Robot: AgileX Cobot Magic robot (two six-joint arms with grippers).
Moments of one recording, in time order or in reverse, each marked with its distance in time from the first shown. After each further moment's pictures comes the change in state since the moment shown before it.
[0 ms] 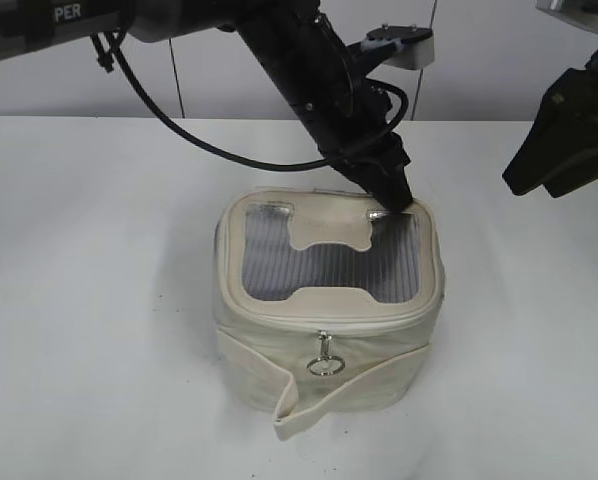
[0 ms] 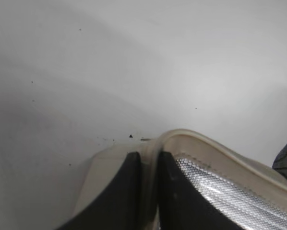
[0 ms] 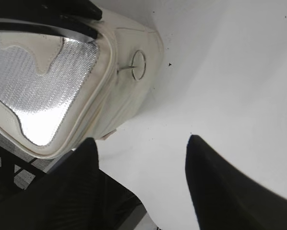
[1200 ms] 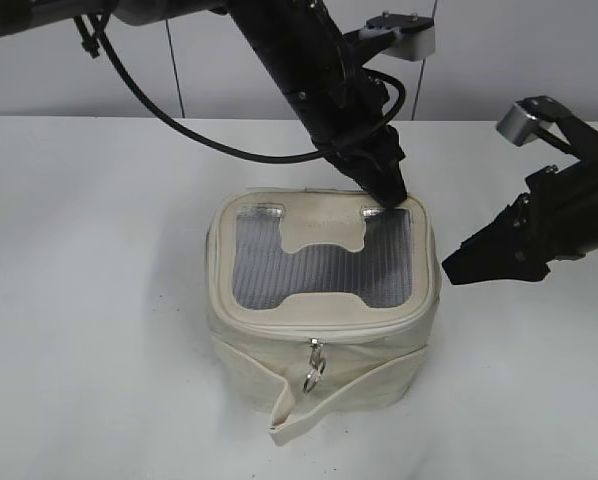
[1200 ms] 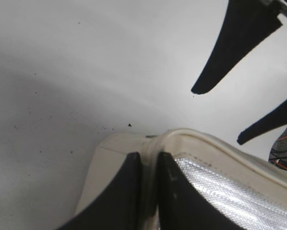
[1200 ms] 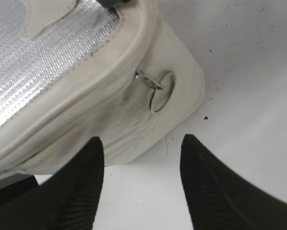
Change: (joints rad) left arm -0.006 -0.047 0.020 0.034 0.014 0.001; right arm 0.000 -0.006 0.458 0.455 -0.409 -0.868
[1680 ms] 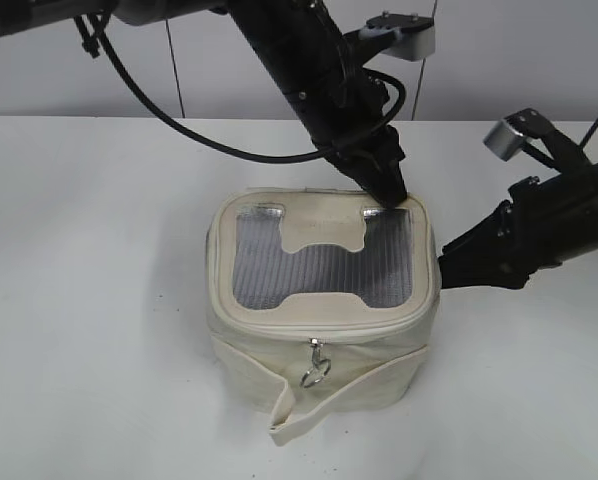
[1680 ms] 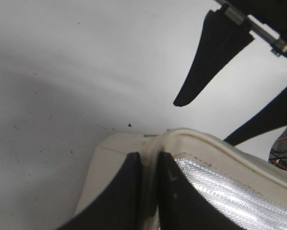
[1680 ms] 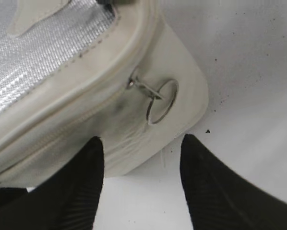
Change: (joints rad) left arm 0.000 0.000 0.000 0.000 0.000 0.000; right arm 0.001 0.067 0.015 0.105 -0.017 -0.173
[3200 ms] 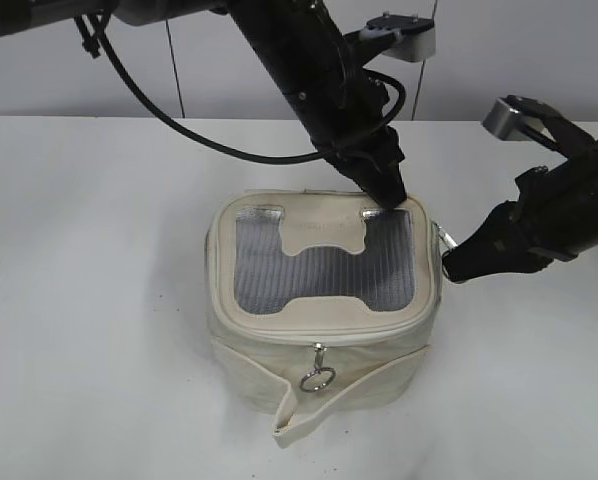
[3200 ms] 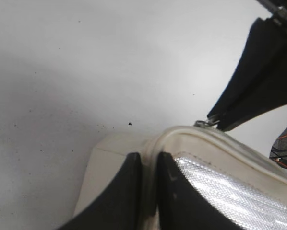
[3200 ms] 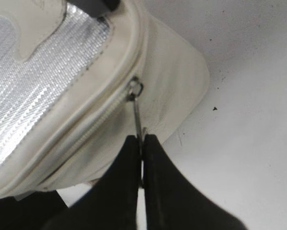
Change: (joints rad) left arm 0.000 -0.001 0.001 0.005 0.001 0.000; right arm 0.047 -0.071 -0.031 -0.167 0.007 0.393
